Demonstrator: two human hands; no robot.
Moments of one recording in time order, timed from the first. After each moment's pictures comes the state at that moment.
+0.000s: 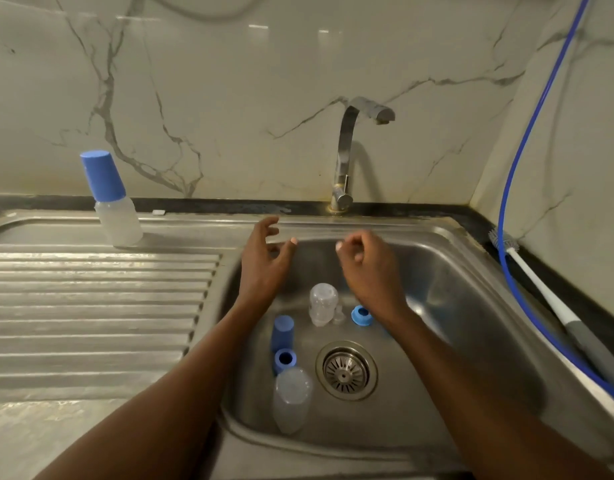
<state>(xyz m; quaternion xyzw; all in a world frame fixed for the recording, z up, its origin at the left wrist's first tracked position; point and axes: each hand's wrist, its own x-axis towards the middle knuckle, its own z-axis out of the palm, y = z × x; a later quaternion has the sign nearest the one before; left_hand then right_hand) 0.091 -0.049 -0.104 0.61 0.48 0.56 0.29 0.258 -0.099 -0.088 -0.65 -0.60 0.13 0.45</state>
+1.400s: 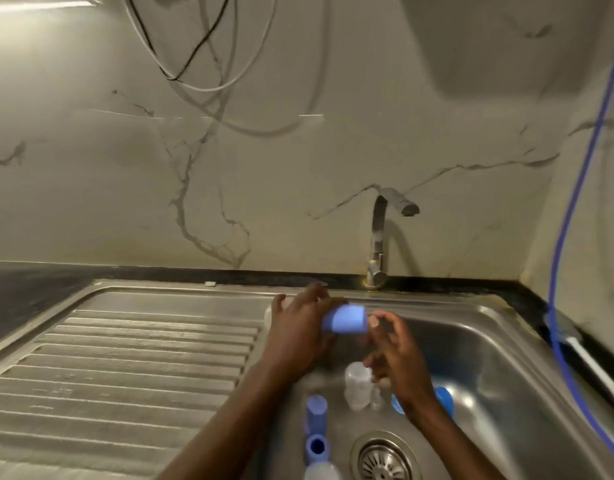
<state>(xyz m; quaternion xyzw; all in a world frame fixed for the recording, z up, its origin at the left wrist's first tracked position) 0.073 -0.063 -0.047 0.82 0.48 0.32 -0.03 0.245 -0.099 -0.081 -0.51 -0.50 0.39 0.57</state>
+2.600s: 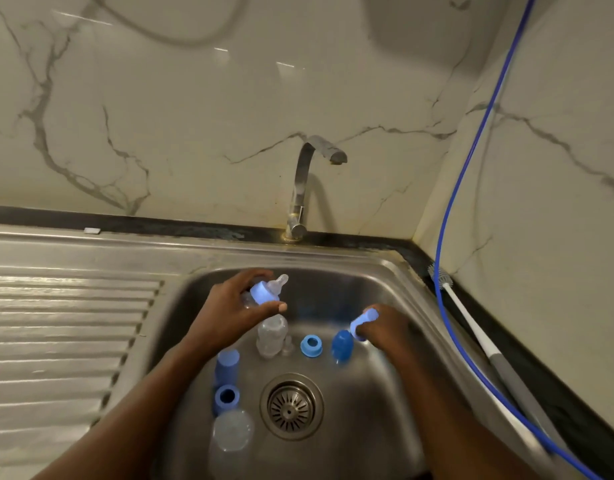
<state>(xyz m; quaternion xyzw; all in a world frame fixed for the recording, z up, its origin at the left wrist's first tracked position) 0.098 -0.056 -0.104 0.77 0.40 0.43 0.25 0.370 -0.088 -0.101 -0.83 -0.51 0.17 0.11</state>
